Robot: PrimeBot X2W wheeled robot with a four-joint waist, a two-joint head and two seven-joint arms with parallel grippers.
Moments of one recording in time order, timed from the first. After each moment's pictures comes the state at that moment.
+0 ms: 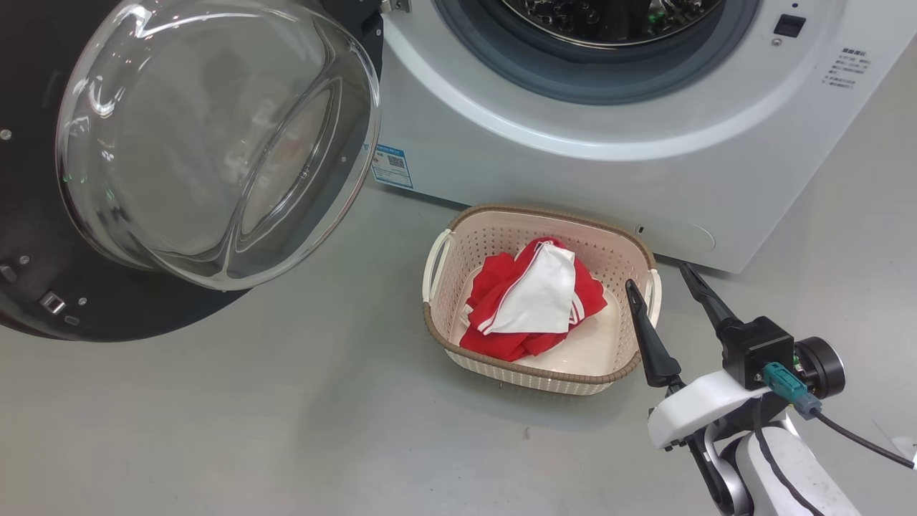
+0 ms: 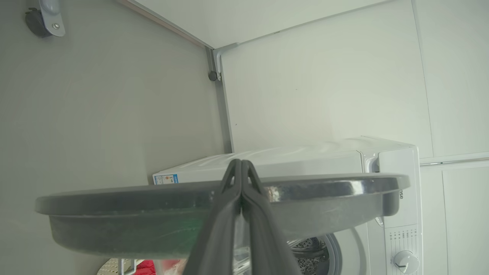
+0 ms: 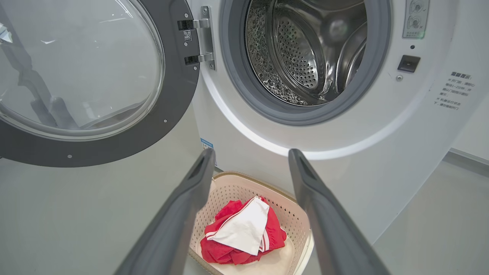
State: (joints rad) left arm -0.53 0.49 0.18 0.58 -1.78 0.06 0.42; right arm -0.12 -0.14 0.33 0.13 0.23 -0.06 -0.14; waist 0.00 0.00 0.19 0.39
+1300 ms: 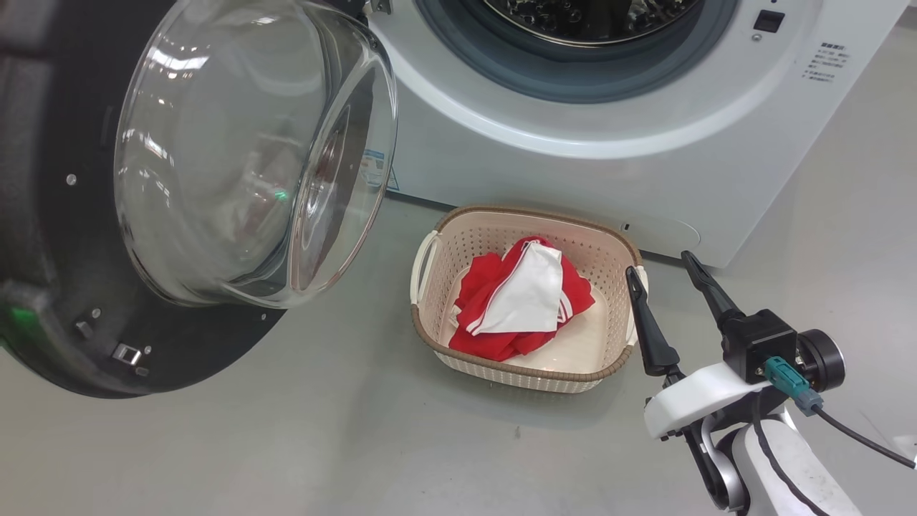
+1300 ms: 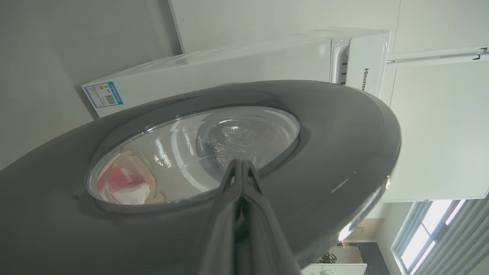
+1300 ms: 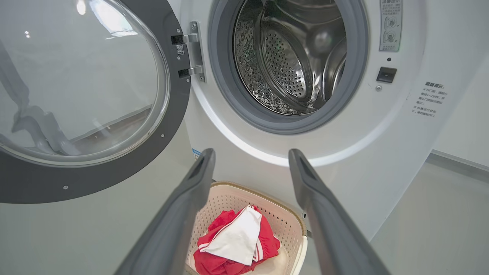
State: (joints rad) left arm -0.45 0.48 0.17 0.50 -1.95 -0.10 0.81; right arm -0.13 -0.13 0.32 0.12 0.23 -0.07 -0.16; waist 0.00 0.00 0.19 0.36
